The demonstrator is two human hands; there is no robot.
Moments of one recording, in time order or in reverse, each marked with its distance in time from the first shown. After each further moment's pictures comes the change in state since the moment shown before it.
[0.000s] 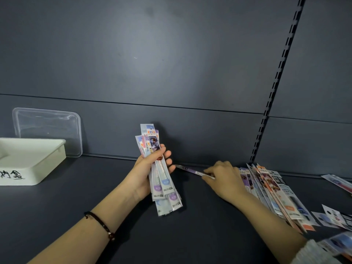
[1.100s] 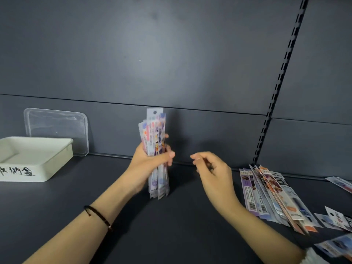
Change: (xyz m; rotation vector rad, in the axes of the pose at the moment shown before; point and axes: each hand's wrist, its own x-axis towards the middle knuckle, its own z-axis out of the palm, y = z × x) left_hand -0.013 0.016 0.004 0.463 -0.139 0.441; right_hand -0.038 -0.062 -0.022 1.047 0.364 -0.072
